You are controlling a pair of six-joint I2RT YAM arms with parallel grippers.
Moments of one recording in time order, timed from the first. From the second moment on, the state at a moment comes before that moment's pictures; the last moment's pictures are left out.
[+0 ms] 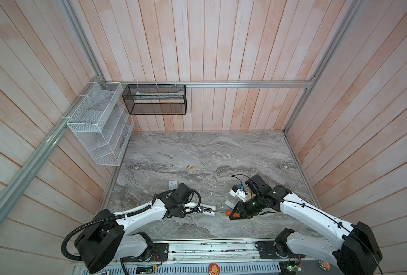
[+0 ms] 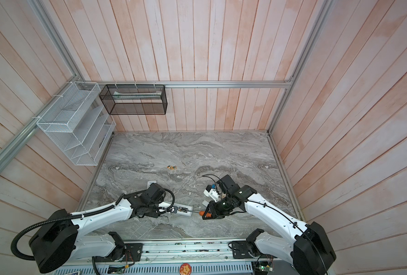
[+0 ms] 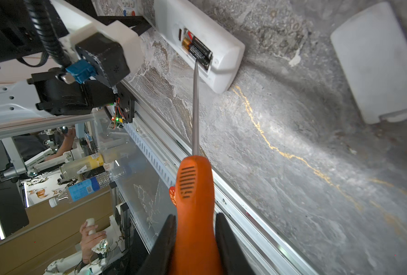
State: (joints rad) left arm -0.75 1.28 0.57 -0.45 -0.11 1.09; right arm 0.66 1.11 0.69 -0.80 -0.73 0.44
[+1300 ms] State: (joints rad) left arm -0.77 1.27 0.57 -0.45 -0.14 1.04; right arm 0.60 1.09 0.61 -0.70 -0.78 0.54
